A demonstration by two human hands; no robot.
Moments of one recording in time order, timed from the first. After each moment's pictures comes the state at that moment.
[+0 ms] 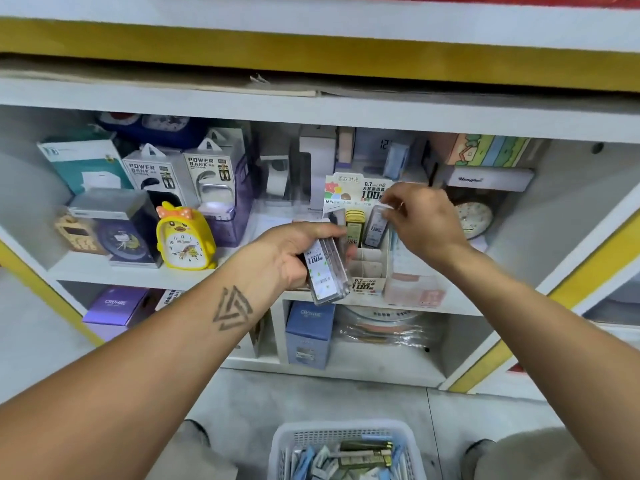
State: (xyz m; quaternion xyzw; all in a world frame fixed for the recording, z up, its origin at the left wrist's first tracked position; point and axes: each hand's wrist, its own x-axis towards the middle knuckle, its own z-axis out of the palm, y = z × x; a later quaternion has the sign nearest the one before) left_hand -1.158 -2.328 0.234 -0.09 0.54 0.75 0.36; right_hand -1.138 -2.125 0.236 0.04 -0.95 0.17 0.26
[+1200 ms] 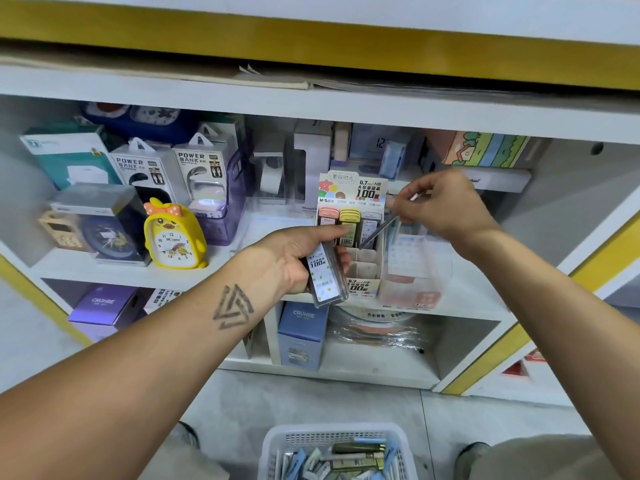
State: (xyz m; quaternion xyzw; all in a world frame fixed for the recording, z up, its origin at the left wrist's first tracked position) left_hand -1.155 -2.315 0.230 -0.13 0.56 0.73 0.37; right_hand -1.132 -2.103 0.260 -0.06 -0.89 0.43 0.16
